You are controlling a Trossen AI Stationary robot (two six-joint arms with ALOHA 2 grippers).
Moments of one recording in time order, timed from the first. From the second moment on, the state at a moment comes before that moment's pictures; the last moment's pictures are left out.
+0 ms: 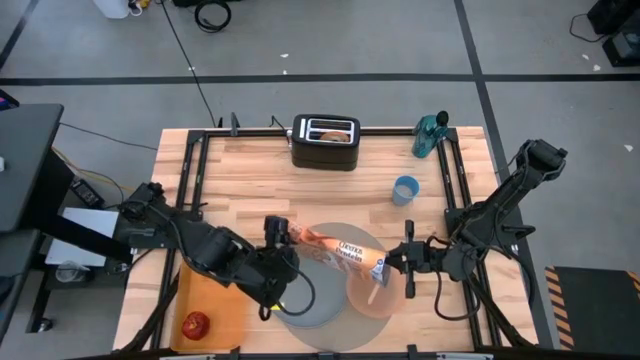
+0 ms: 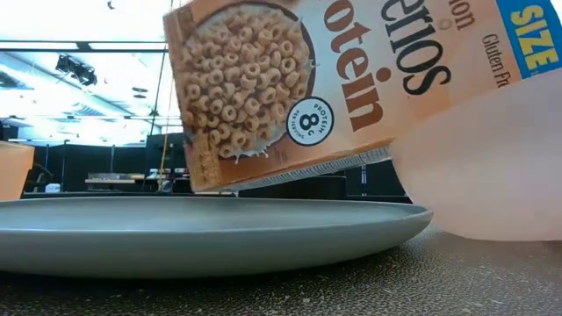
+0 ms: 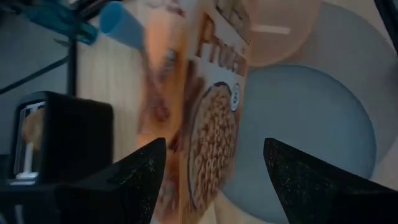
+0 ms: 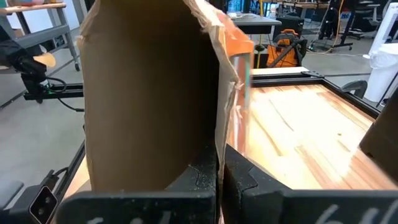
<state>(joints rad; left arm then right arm) -0.57 1.77 1.94 -1.26 -0.58 -0.17 0.79 1.19 0.59 0.32 0.87 0.24</state>
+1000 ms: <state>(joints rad) -0.71 1.03 0.79 -0.62 -0.80 -0.51 0.79 1.19 0.59 0.32 0.85 0.24</state>
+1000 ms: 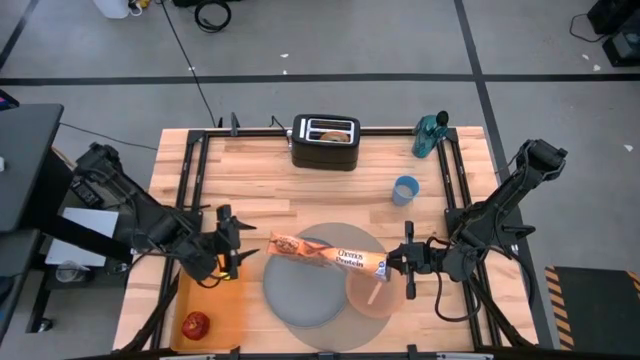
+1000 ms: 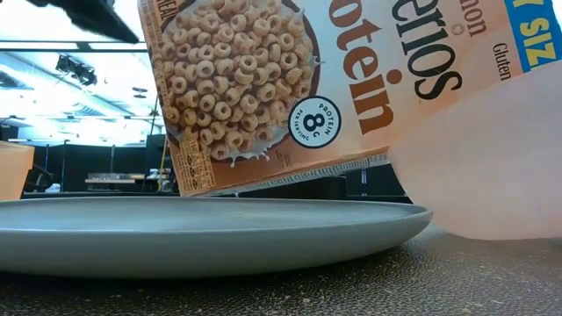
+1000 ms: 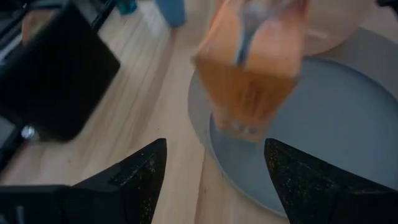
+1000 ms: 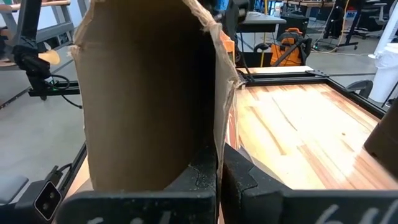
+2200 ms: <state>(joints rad) -0.58 1.17 0.58 -0.10 -0.52 -0.43 0.79 1.19 0.59 0.32 0.84 0.23</state>
